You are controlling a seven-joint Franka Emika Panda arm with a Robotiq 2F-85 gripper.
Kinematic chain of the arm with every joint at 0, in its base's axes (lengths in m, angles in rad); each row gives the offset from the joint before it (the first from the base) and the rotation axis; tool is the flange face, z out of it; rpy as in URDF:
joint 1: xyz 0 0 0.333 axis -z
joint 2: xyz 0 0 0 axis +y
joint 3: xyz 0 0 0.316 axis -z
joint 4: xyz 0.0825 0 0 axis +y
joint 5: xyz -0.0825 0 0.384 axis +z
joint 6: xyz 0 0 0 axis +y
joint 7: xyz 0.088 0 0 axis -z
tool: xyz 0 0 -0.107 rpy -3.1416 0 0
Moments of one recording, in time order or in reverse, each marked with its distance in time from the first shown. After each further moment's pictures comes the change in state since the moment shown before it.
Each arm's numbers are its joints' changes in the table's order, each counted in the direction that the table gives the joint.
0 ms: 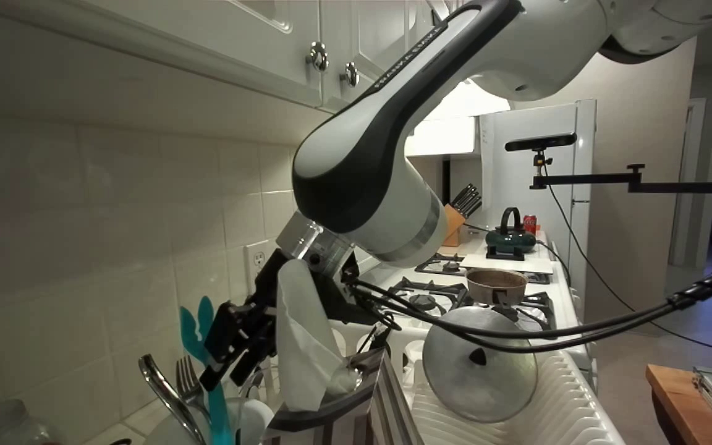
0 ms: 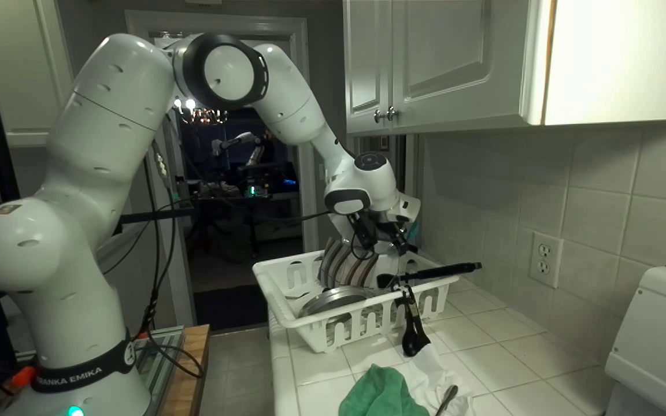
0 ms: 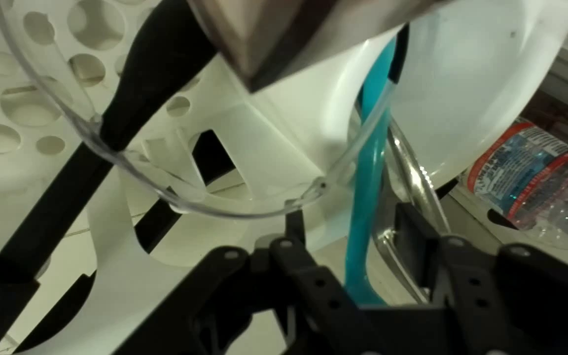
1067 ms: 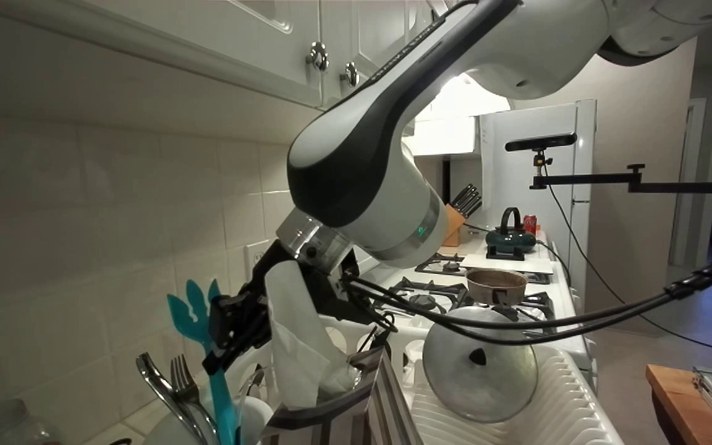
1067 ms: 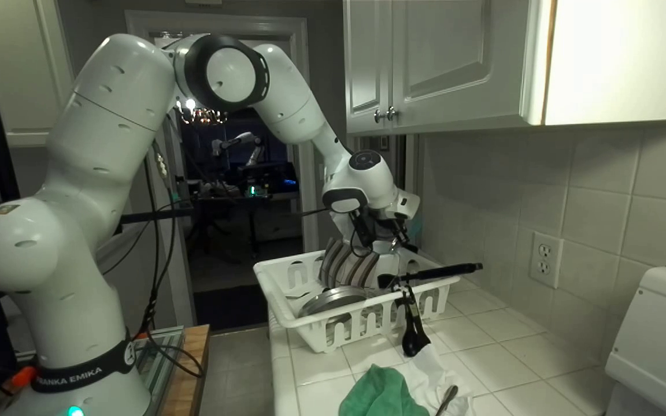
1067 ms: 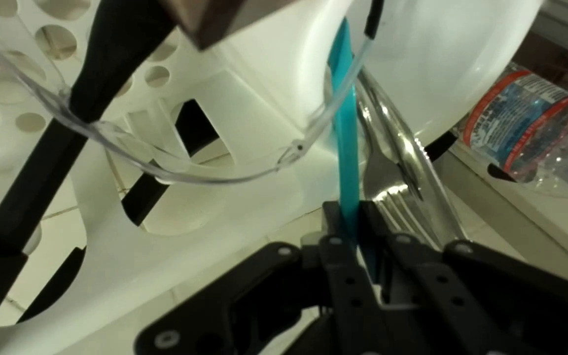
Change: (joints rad) arm 0.023 0.002 -0.046 -0.001 0.056 -0.097 0.005
